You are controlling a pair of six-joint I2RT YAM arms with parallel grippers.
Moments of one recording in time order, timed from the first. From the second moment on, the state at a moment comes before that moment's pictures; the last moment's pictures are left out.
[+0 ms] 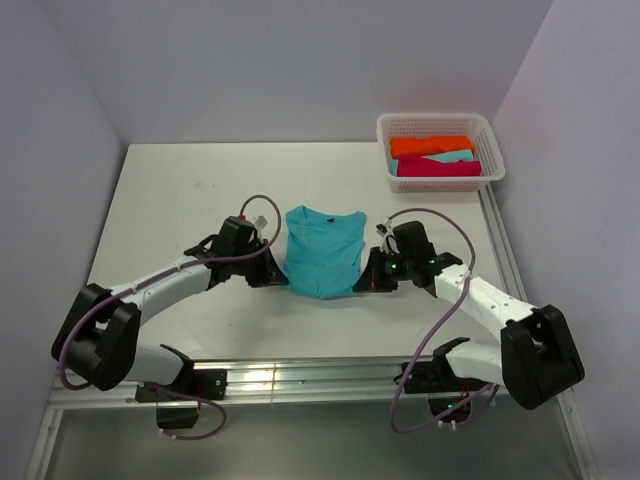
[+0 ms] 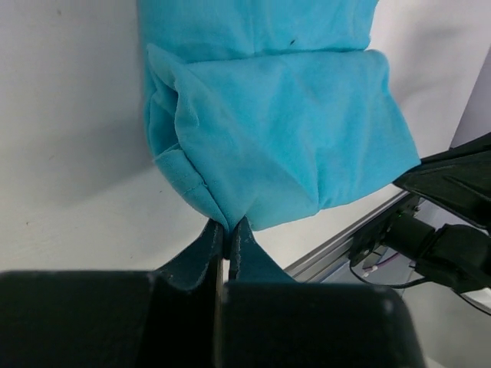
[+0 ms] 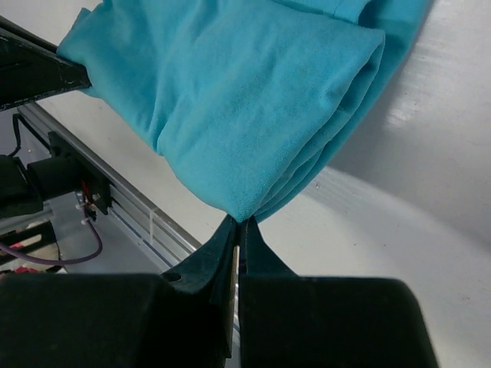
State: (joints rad) left arm -0.53 1.37 0.71 -0.22 0.36 -0.78; right arm 0.40 1.18 0.58 -0.31 -0.52 0.56
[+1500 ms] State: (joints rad) left arm -0.32 1.99 1.35 -0.35 0.59 -0.73; right arm 0.18 1.65 0.97 -0.36 -0.52 0.52
